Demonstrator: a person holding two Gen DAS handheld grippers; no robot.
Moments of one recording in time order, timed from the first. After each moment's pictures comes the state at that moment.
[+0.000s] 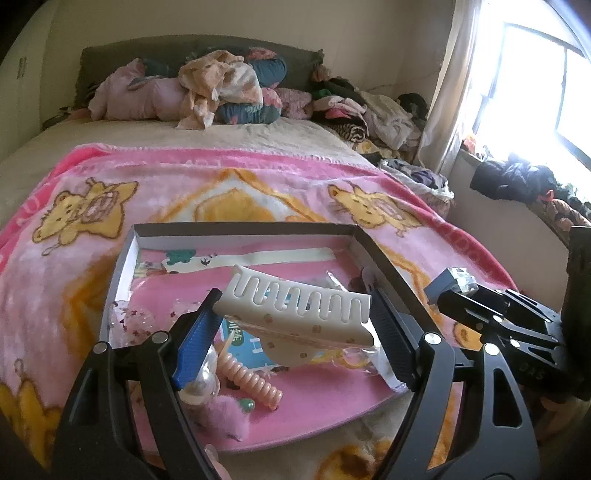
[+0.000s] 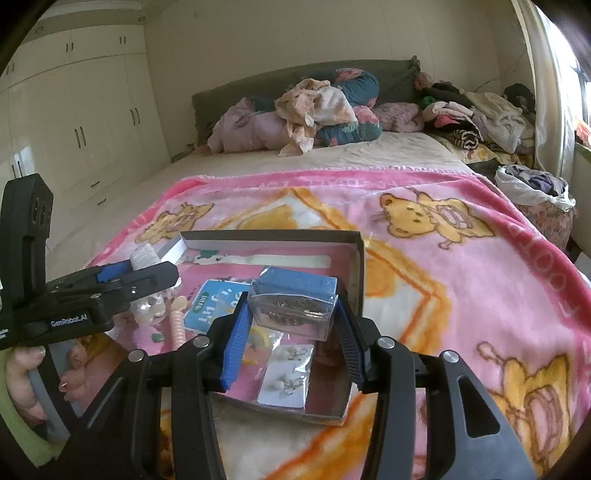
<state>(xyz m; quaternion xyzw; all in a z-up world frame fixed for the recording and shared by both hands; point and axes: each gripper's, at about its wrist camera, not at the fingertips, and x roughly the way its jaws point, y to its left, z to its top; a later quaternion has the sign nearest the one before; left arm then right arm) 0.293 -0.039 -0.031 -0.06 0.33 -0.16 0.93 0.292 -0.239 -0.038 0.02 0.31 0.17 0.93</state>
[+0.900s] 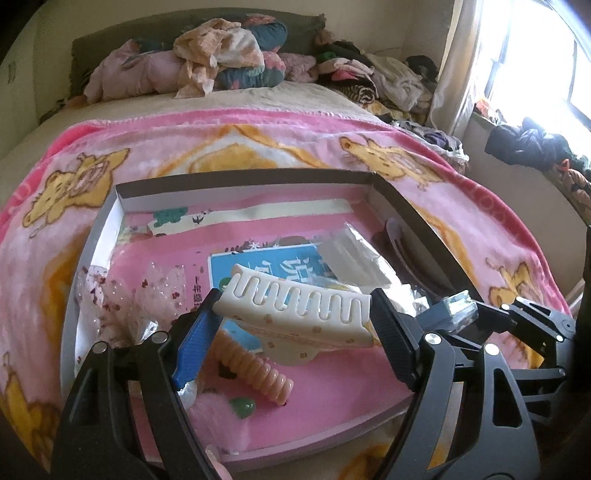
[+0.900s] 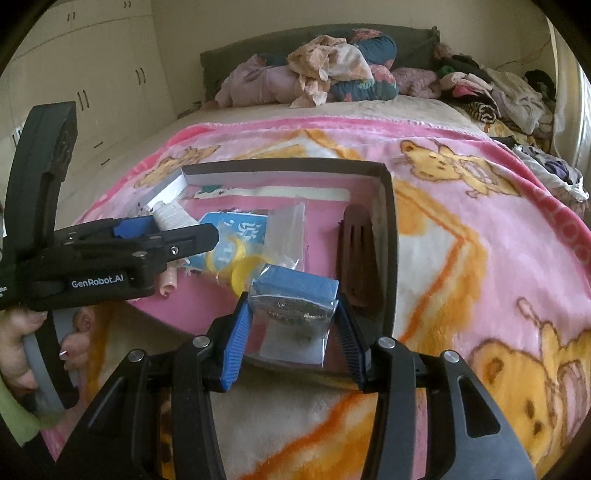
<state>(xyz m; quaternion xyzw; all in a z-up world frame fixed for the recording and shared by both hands) 0.309 -0.055 -0.073 -0.02 0.39 -0.14 0.91 0.290 -0.220 -0.089 -0.02 0.38 0.19 0.90</state>
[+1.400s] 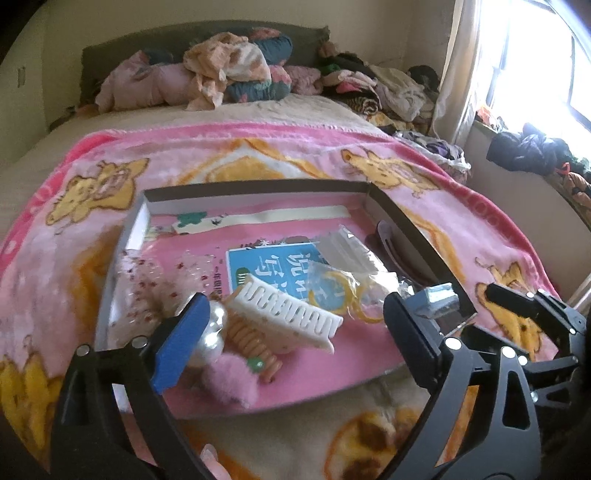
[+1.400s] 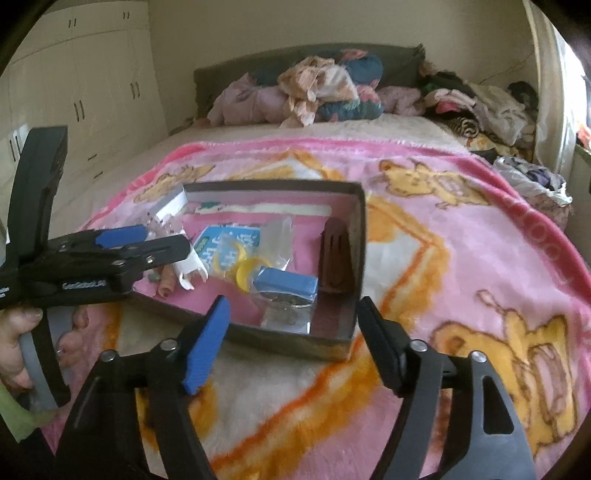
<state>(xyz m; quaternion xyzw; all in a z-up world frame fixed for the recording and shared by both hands) 0.274 -0.045 -0.052 -0.02 0.36 -0.13 0.92 0.245 -0.237 -0.061 -0.01 0.33 0.16 0.93</state>
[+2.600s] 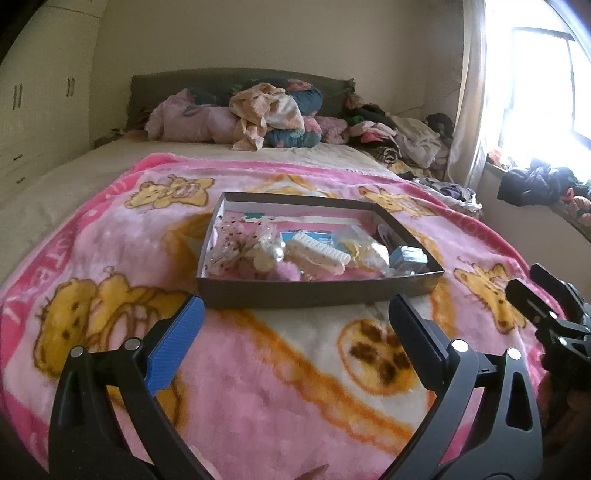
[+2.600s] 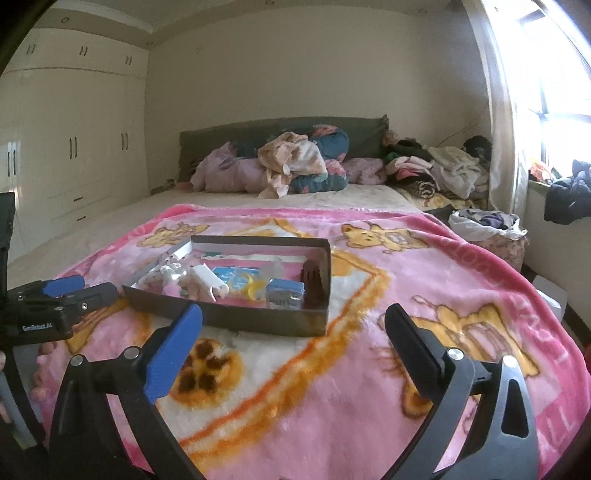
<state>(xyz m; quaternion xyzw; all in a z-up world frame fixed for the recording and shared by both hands) 0.129 -0.011 -0.040 -0.04 0.26 -0.06 0.96 0.116 -0.244 -0.043 -0.01 0.18 0.09 0.98</state>
